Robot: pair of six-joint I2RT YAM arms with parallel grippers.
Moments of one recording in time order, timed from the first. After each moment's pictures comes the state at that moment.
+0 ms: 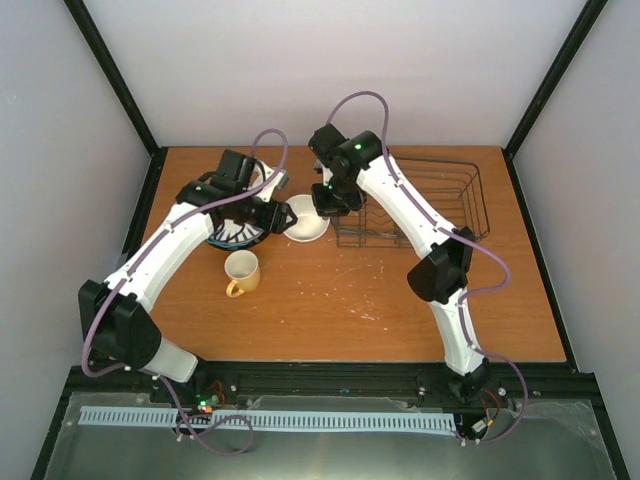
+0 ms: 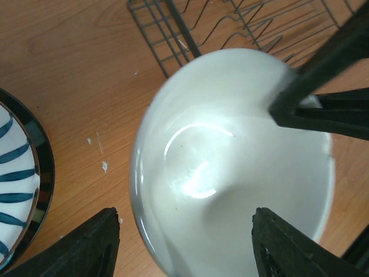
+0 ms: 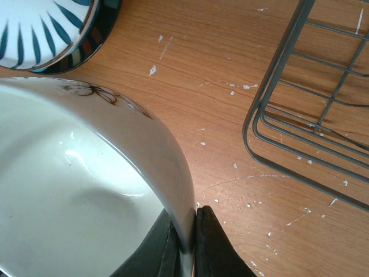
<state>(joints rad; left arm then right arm) -0.39 1.47 1.38 -0.83 0.37 -0.04 0.68 2.20 2.43 -1.52 -0.15 0.43</state>
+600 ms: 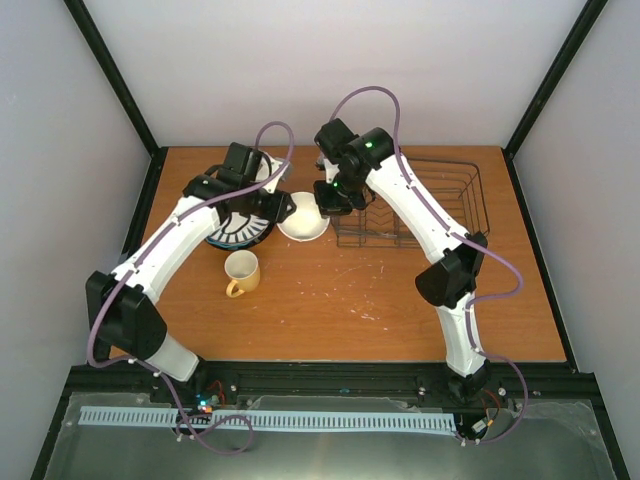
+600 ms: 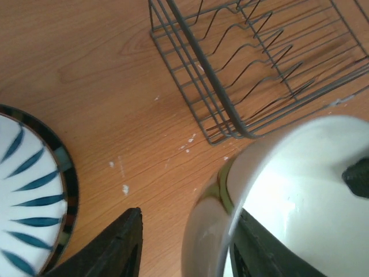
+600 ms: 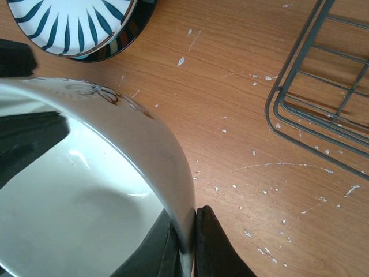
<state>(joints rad) -0.42 1.52 1.45 -0.80 0.24 -0.05 0.68 2.12 2.40 -1.52 -0.22 0.43</state>
